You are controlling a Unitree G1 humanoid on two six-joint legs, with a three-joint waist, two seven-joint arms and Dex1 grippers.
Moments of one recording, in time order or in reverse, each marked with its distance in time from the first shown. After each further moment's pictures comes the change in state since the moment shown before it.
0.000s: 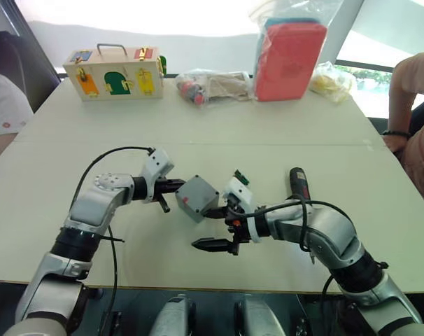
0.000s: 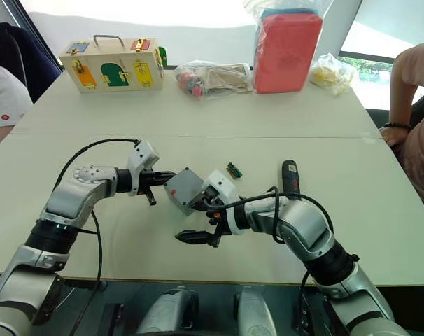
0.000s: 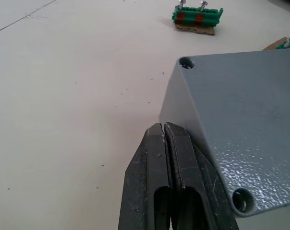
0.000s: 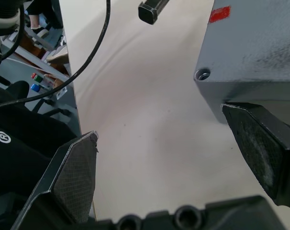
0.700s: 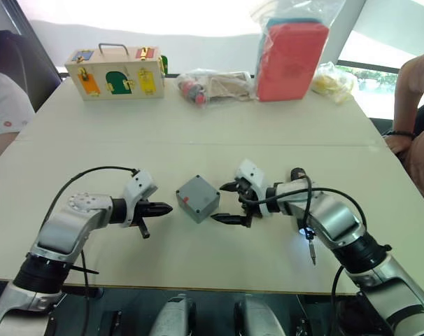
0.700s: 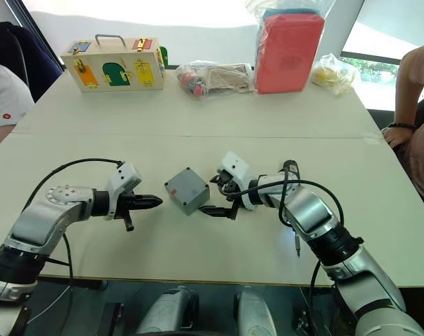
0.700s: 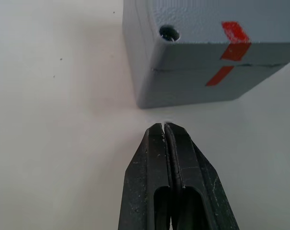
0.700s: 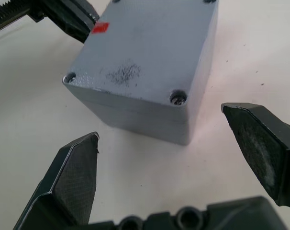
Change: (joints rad) left arm 0.236 0.112 0.059 -0.286 -0.075 0.161 -0.008; right arm -0.091 -0.054 0.065 0.273 -0.311 -0.364 0.170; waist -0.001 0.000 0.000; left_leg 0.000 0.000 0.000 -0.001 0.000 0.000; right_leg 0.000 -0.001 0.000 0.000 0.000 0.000
